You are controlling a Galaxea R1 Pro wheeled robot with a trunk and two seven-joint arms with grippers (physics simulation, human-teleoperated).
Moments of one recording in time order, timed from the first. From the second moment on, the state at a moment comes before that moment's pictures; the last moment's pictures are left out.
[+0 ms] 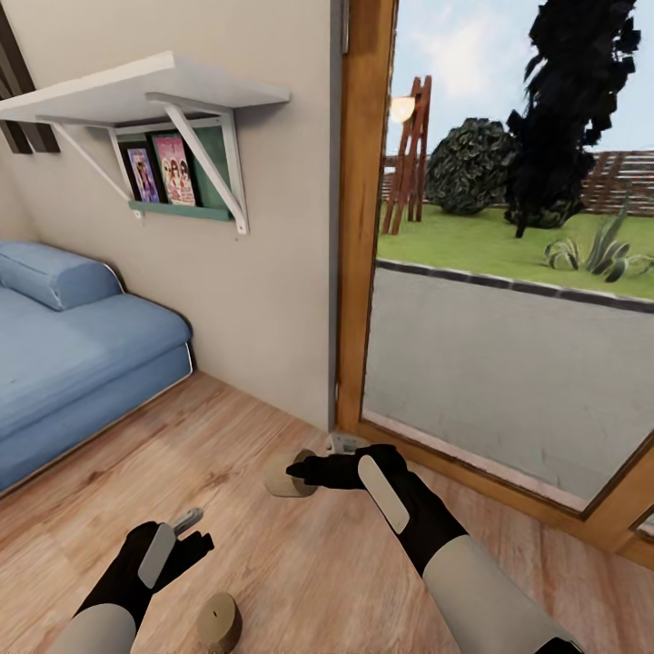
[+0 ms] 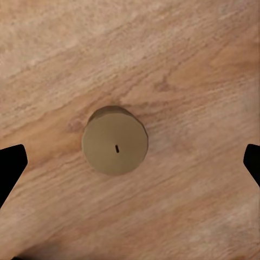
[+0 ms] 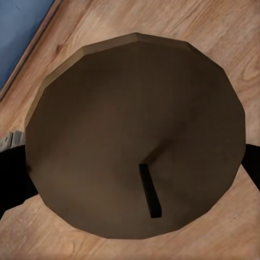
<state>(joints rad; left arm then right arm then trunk) -0.55 0.01 0.37 -0.66 0.34 0.70 0.28 -0.71 0.17 0.38 -0.88 -0.63 0.79 0.02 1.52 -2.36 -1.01</state>
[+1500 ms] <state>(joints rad) -0.55 0.03 0.36 -0.66 0.35 0.69 0.28 -0.71 0.17 0.38 -0.88 -0.63 0.78 0.03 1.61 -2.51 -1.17</state>
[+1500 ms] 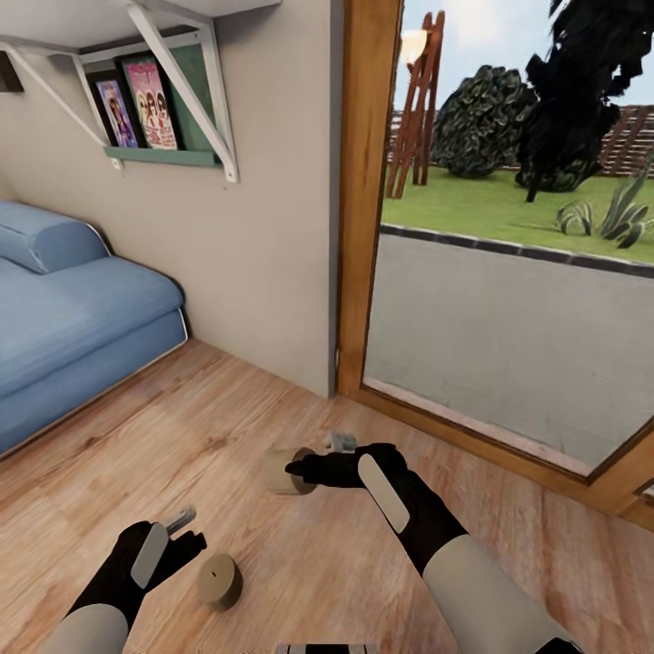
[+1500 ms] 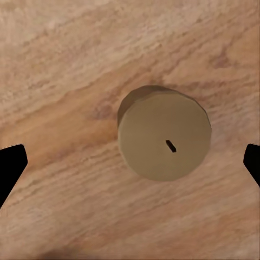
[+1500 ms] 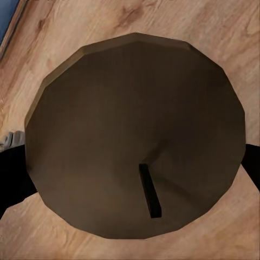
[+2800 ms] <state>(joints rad) -0.55 0.01 0.21 -0.65 0.34 0.61 0.28 -0.53 0.17 0.36 -1.24 -0.62 0.78 0.37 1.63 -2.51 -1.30</state>
